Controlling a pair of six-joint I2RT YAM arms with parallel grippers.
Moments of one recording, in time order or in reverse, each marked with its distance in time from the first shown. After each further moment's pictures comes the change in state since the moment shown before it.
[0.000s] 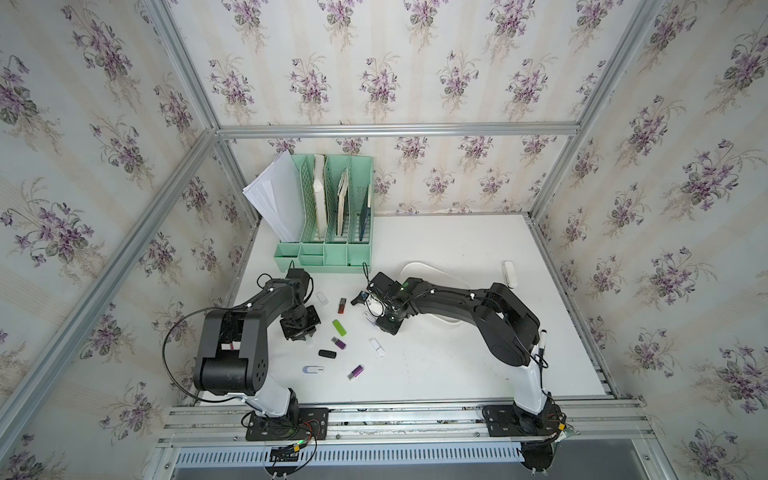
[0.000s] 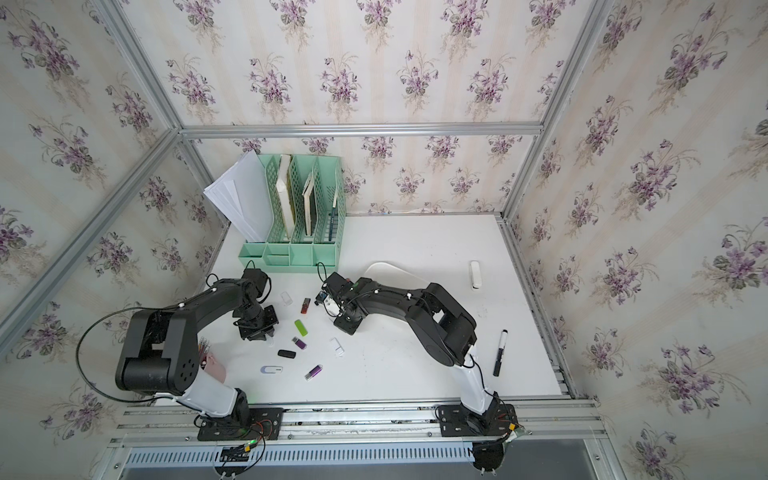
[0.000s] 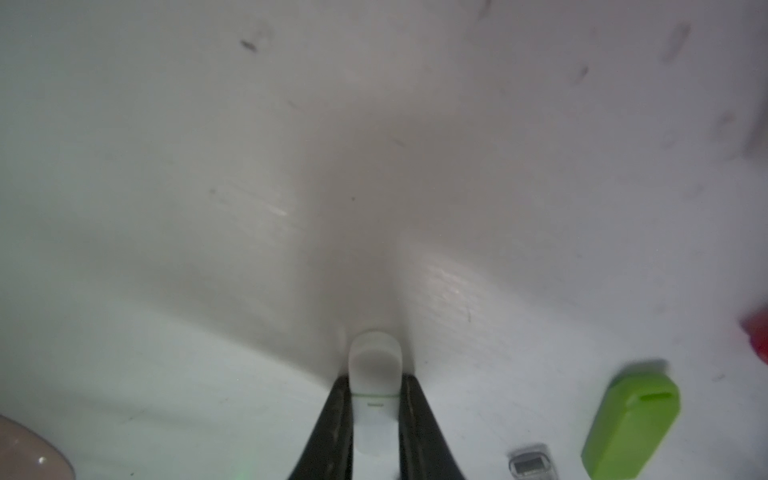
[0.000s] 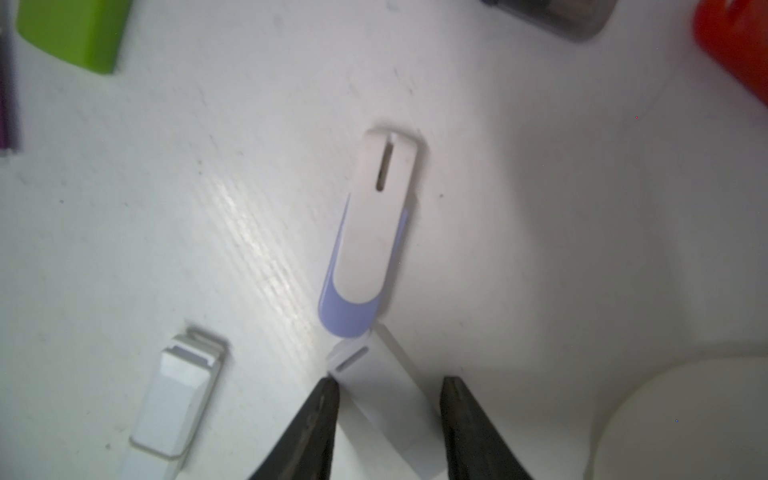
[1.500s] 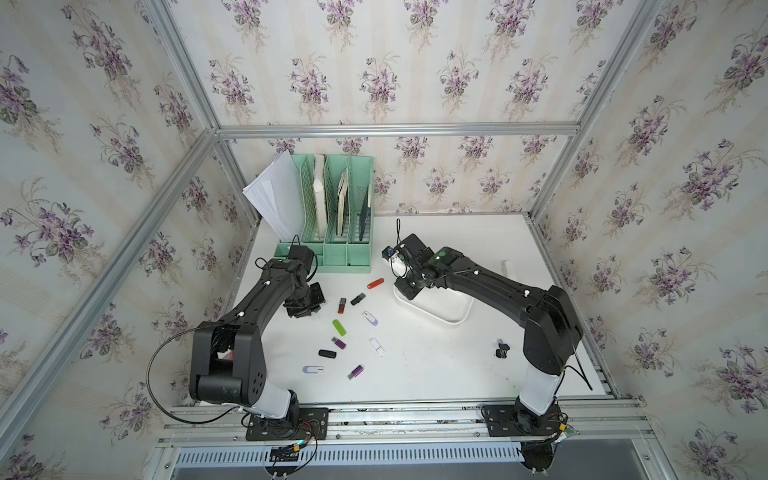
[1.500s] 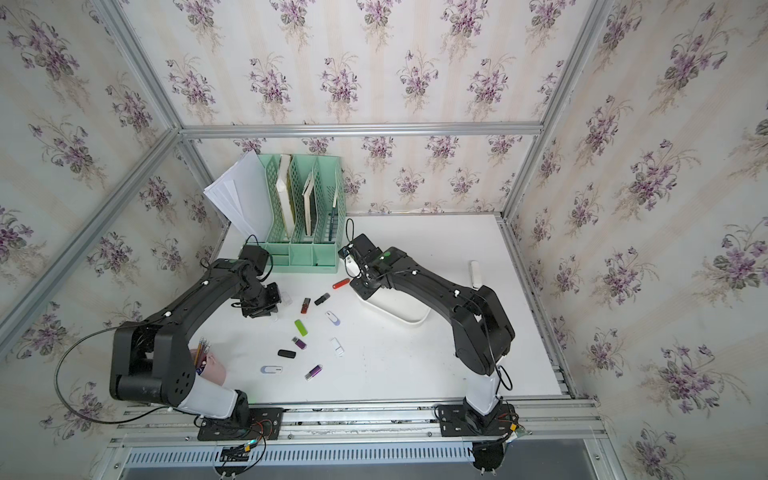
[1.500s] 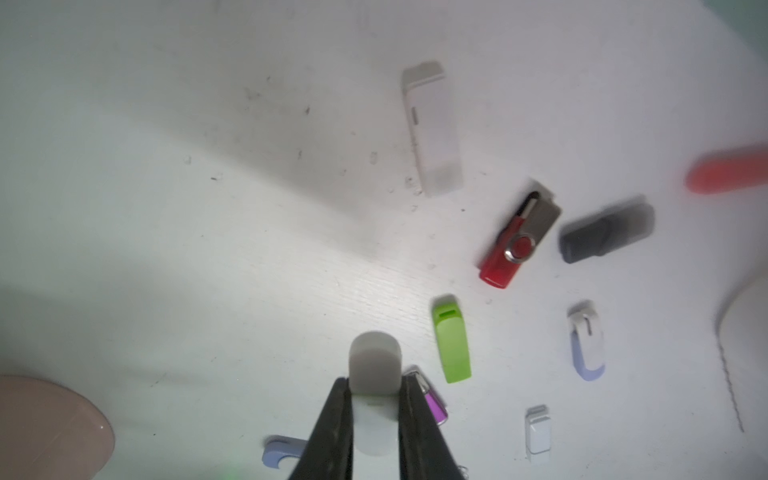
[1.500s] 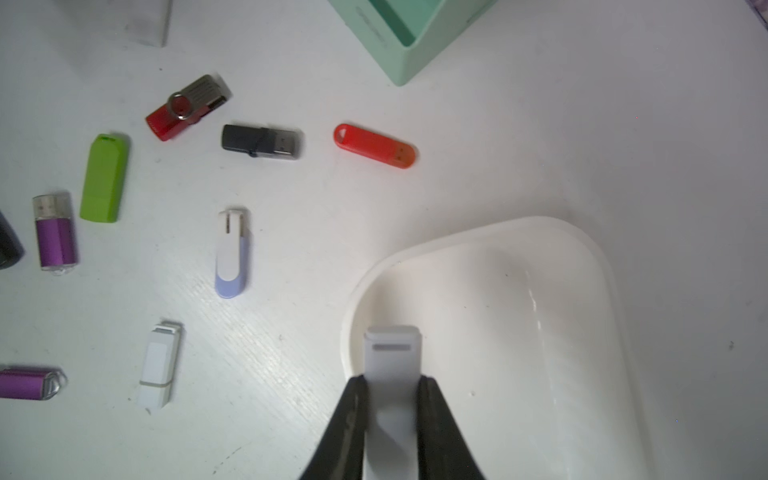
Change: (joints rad) left arm -0.094 -0.061 0.282 -0.159 0.014 0.019; right arm -0.196 -0.244 0.064 -0.114 0.088 0.077
